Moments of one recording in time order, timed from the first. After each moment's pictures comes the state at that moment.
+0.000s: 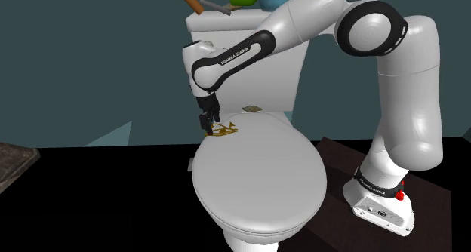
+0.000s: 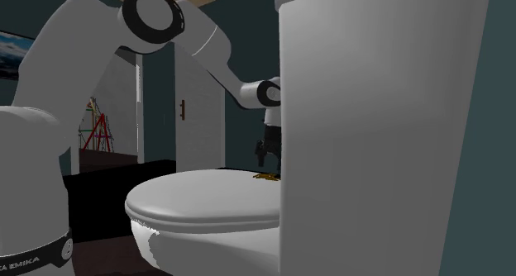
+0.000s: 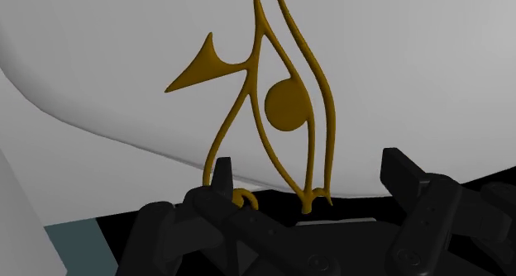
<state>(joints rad) 0.24 0.41 0.16 -1.71 -0.03 1.96 -0.10</state>
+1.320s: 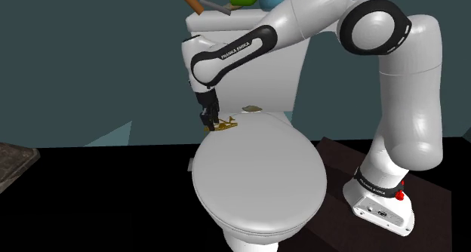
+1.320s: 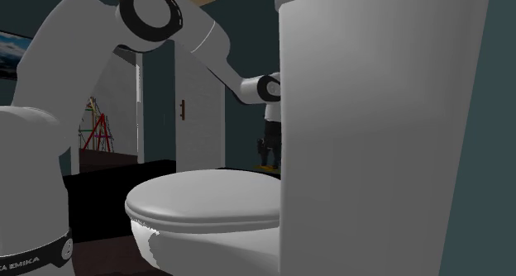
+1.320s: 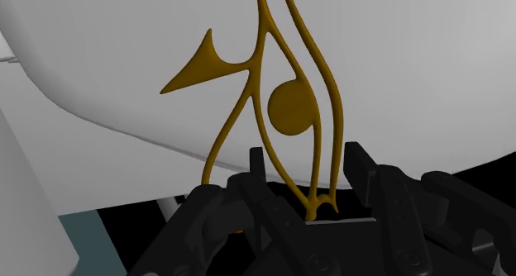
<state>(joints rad) 0.23 0.39 0.16 -1.69 -0.03 1.93 -0.10</state>
